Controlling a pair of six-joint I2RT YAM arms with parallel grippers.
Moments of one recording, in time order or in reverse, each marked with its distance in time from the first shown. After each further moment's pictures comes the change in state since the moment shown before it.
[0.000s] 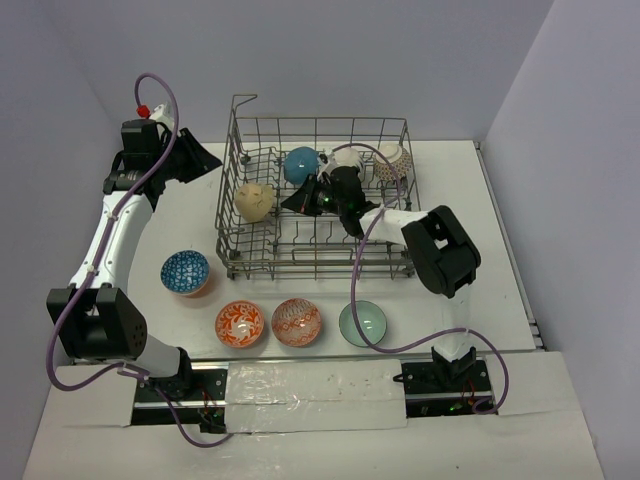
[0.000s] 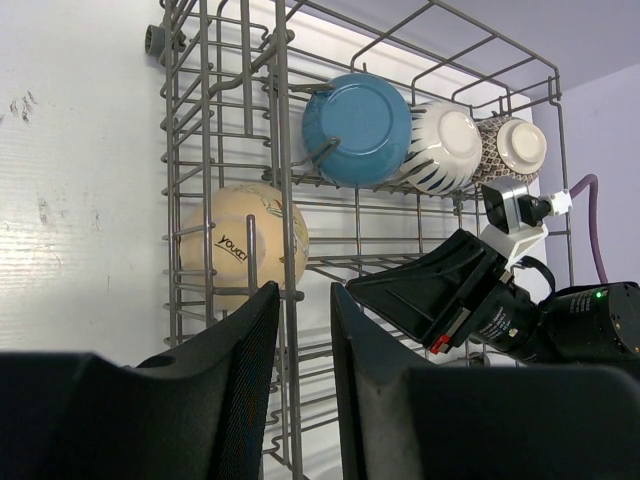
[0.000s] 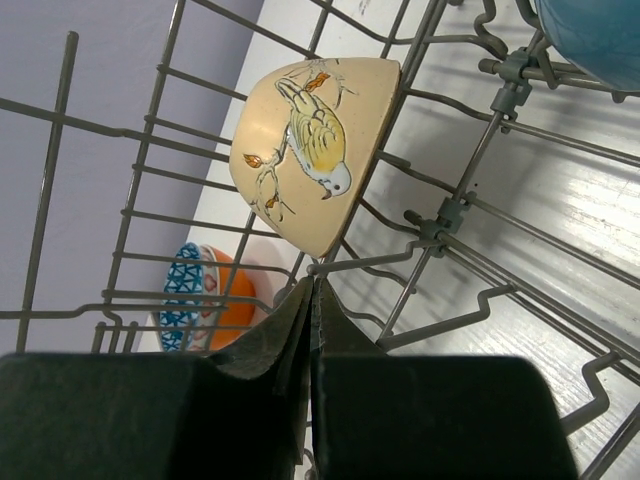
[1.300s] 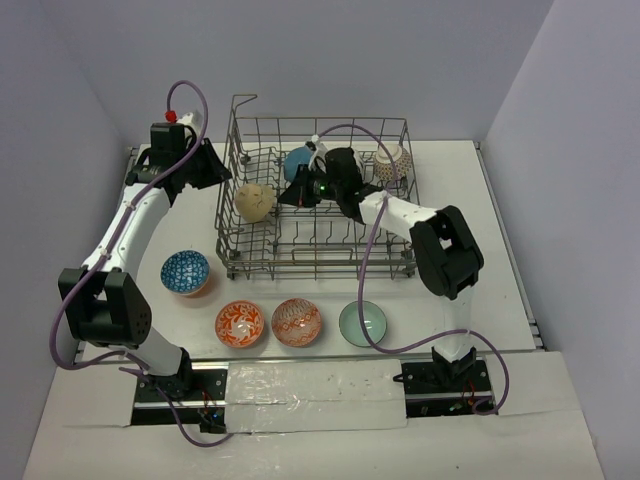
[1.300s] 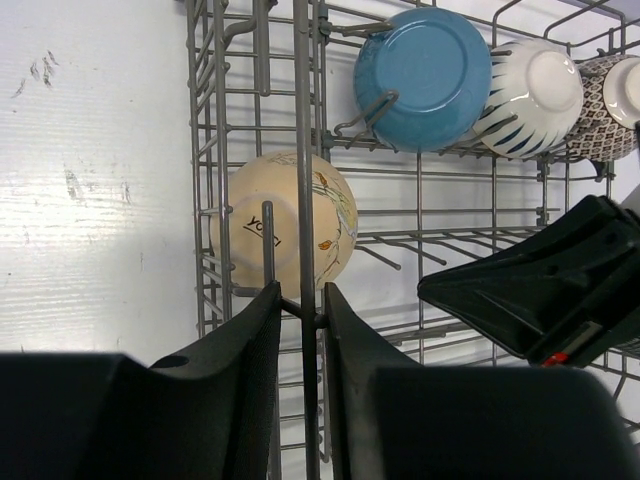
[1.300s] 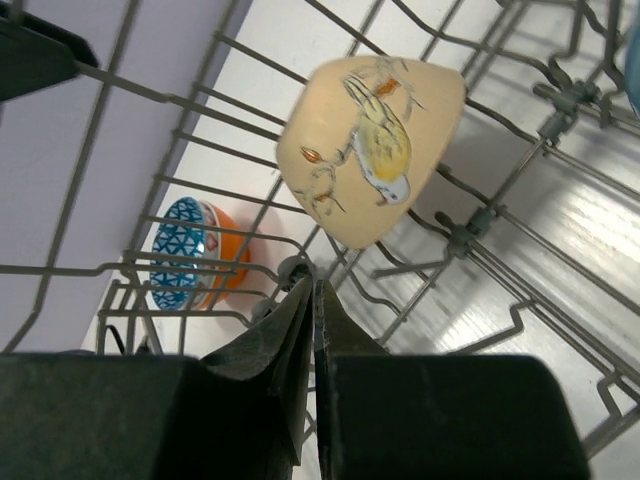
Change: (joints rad) left arm -0.094 0.085 0.025 -0.076 -0.138 0.099; right arm 0.000 -0.025 0.174 -0.298 -0.094 -0.201
